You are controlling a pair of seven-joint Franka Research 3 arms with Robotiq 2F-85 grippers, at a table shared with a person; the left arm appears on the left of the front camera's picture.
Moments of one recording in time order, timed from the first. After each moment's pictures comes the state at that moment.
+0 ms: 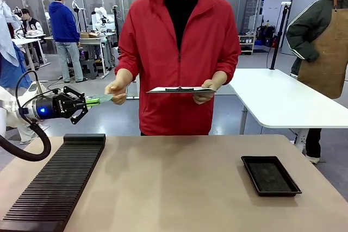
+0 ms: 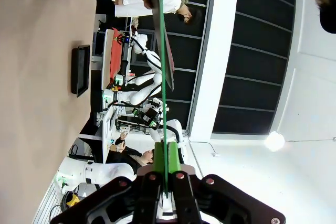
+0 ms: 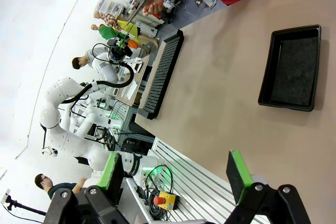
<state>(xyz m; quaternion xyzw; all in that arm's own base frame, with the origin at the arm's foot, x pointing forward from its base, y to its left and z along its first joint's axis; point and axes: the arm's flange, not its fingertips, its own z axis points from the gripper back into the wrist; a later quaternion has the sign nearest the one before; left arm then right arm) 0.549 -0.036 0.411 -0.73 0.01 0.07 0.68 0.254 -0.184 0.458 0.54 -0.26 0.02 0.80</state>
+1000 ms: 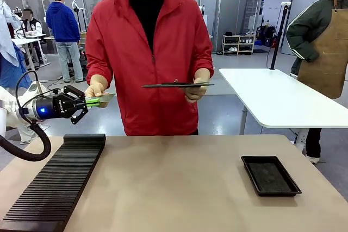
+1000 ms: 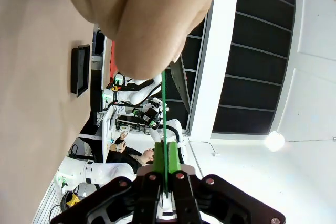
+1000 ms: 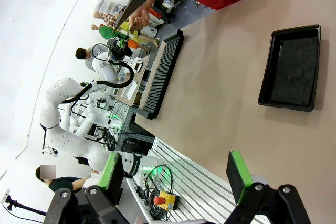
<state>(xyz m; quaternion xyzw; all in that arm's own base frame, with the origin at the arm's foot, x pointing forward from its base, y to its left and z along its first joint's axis) 0.549 -0.036 0.411 -0.73 0.01 0.07 0.68 0.254 -0.184 0.458 0.54 -0.26 0.02 0.80</state>
